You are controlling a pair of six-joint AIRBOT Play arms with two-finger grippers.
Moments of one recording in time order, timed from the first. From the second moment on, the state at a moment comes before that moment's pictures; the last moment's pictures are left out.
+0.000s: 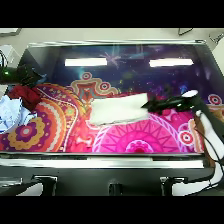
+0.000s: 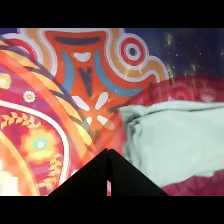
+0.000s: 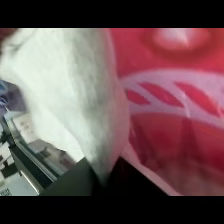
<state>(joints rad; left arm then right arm) 0.14 -1.25 1.56 1.05 -1.27 -1.48 -0.20 -1.64 1.24 -0.56 1.27 1.28</state>
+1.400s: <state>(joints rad) 0.14 -1.25 1.56 1.05 -1.27 -1.48 -1.20 -1.37 1.68 -0.99 1.65 1.78</state>
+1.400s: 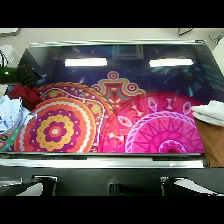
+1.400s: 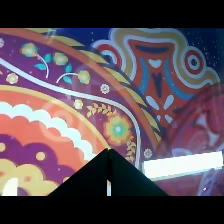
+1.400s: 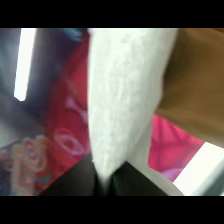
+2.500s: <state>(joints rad) 0.07 -1.26 1.68 1.00 -1.11 -1.45 -1.08 -1.24 1.47 -1.03 1.12 1.55</state>
